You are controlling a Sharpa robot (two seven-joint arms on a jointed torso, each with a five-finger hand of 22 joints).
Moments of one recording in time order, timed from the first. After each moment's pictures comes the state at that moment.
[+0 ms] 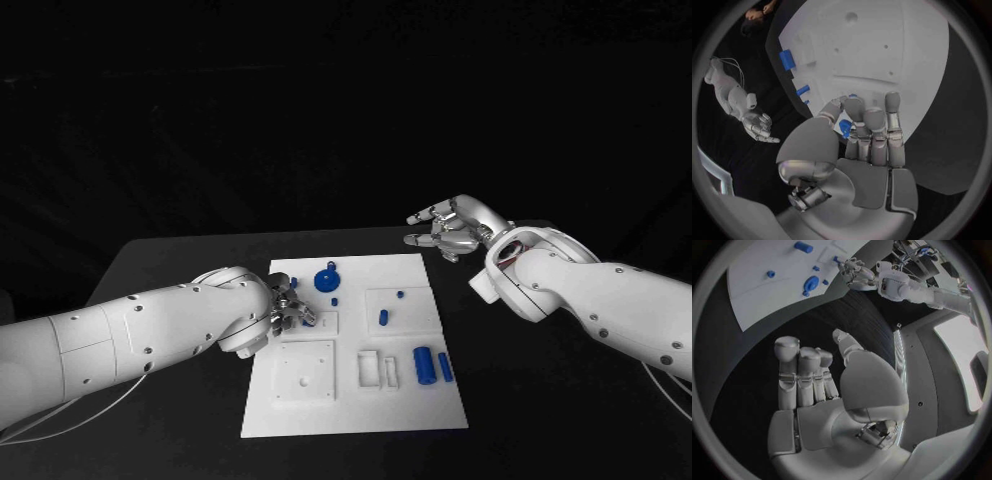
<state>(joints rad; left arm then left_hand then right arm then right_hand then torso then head) 1.32 -0.59 -0.24 1.31 -0.91 -0.16 -0.55 1.07 0.05 0.25 -0.16 0.57 1.25 0.06 0.06 0.38 1.49 -0.06 0.84 0.49 1.36 -0.12 1.22 0.50 0.01 1.20 -0.12 0.45 1.31 1.10 -0.85 0.21 1.48 -1.09 -0.39 -0.07 1.26 -0.10 0.12 -0.05 0.43 0.98 0.11 0.06 0.06 1.24 0.00 1.02 1.05 1.44 -0.07 1.01 0.94 0.08 1.47 -0.09 0.65 1.31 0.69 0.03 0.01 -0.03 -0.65</state>
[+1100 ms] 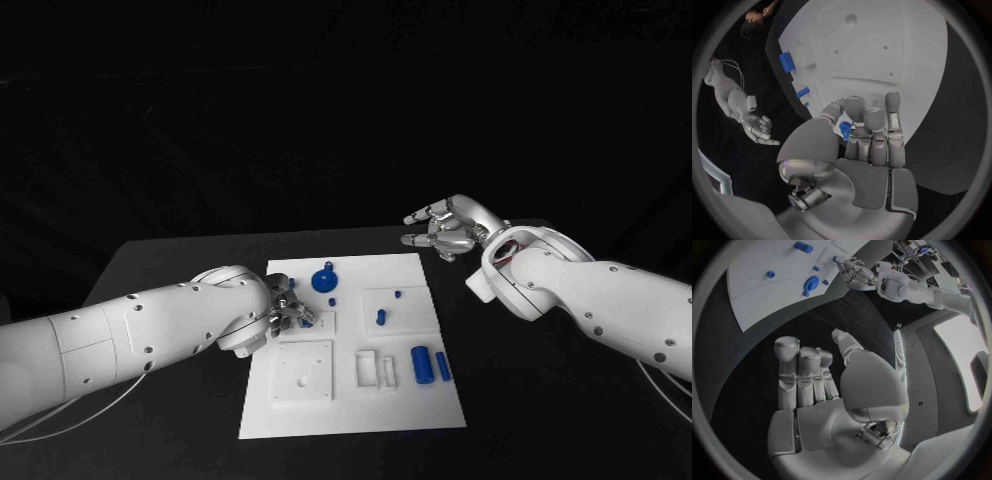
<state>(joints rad) 1.32 -0.58 -0.24 1.29 -0.92 -0.13 -0.55 1.05 0.07 0.24 -0.10 0.51 1.25 0.06 0.07 0.53 1.49 -0.06 0.85 0.50 1.36 -0.12 1.22 0.51 0.01 1.20 -0.11 0.44 1.31 1.10 -0.85 0.21 1.47 -1.09 -0.39 -0.07 1.26 -0.10 0.13 -0.06 0.47 0.98 0.11 0.06 0.06 1.24 0.00 1.02 1.05 1.44 -0.07 1.01 0.94 0.08 1.47 -0.09 0.65 1.31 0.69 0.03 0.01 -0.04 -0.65</state>
